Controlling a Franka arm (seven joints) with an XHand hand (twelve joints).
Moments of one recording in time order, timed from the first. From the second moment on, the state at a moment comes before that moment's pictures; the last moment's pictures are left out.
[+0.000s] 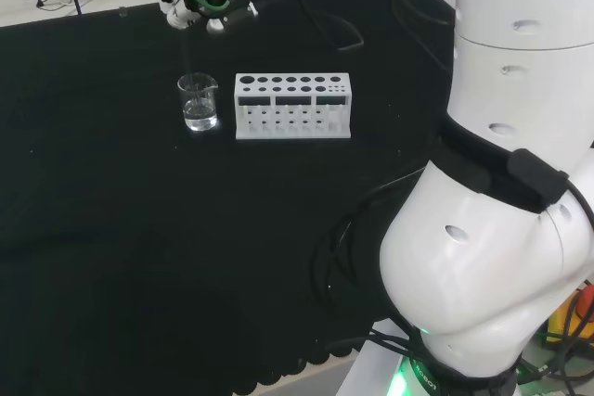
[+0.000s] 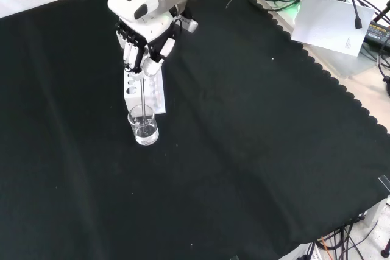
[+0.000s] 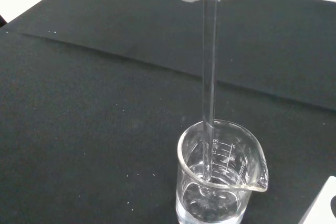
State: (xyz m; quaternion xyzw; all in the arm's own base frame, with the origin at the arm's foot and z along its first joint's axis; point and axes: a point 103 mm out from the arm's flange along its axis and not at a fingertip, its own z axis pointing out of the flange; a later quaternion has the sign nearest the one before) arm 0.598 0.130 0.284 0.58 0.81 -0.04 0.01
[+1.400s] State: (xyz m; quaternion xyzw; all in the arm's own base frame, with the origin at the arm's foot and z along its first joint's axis) arm 0.560 0.081 0.368 0.61 0.79 0.01 0.03
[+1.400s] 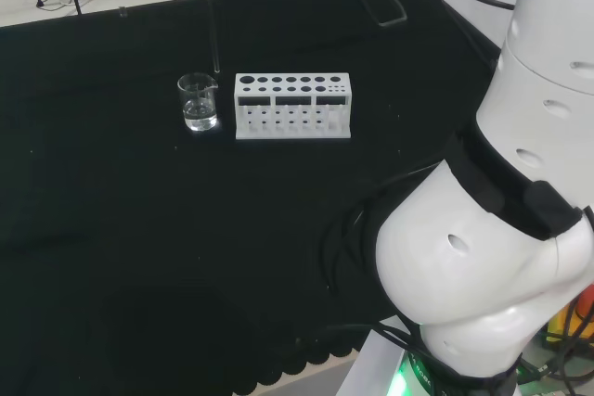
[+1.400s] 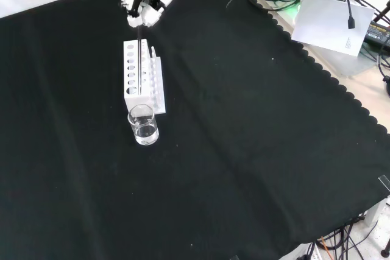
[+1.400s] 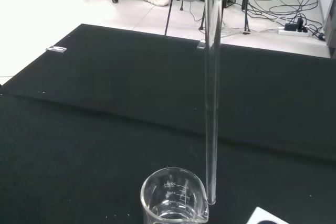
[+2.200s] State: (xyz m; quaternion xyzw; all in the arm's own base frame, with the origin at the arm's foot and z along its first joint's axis) arm 0.514 0.018 0.386 0.65 0.76 0.02 0.03
